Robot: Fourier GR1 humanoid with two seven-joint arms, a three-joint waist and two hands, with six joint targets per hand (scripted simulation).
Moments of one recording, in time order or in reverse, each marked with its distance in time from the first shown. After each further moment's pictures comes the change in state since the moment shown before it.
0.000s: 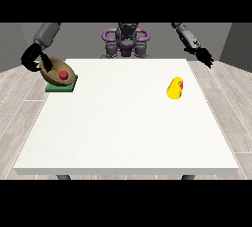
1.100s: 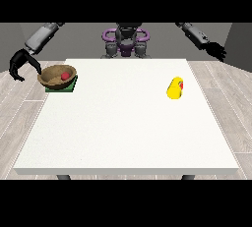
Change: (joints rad) left arm 0.102 0.123 0.126 -0.161 0.172 -0.128 0.041; right arm -0.177 -0.017 -0.354 0.353 -0.304 0.120 -0.078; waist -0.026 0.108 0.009
